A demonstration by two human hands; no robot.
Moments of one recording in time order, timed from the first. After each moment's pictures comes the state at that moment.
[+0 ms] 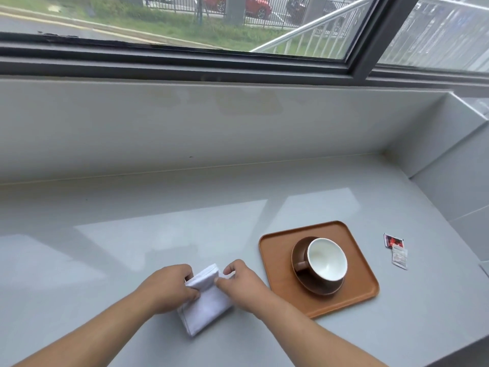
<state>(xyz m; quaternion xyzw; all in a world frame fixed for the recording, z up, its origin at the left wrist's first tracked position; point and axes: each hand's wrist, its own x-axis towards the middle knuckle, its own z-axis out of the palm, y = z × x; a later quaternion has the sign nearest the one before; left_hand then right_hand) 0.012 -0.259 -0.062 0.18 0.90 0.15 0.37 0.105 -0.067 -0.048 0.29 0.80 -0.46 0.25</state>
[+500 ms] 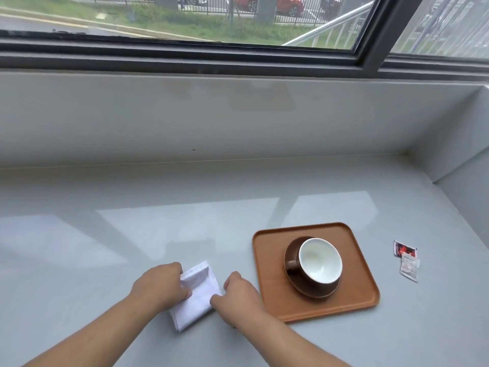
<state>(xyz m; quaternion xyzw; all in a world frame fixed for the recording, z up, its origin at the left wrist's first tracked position) 0.055 -0.233 -0.059 0.08 0.94 0.05 0.34 0.145 -0.053 -0.067 0.25 0.85 -0.37 0.29</state>
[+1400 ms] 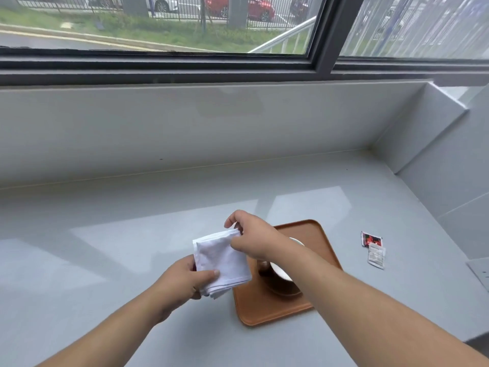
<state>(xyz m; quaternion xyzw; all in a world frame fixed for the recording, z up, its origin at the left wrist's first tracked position) 0.074 -0.143 -0.014 0.02 0.72 0.53 0.45 0.080 0.081 0.025 0.12 0.88 -0.43 0.17</state>
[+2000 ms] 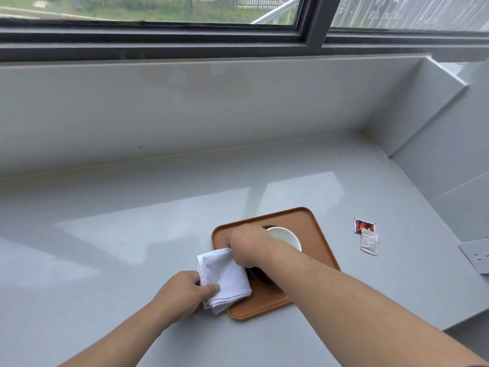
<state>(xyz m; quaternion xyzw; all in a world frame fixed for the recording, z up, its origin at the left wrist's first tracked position) 0.095 -0.121 -0.075 0.03 0.82 0.36 0.45 0.084 0.090 -0.018 -0.05 0.96 -0.01 0.27</state>
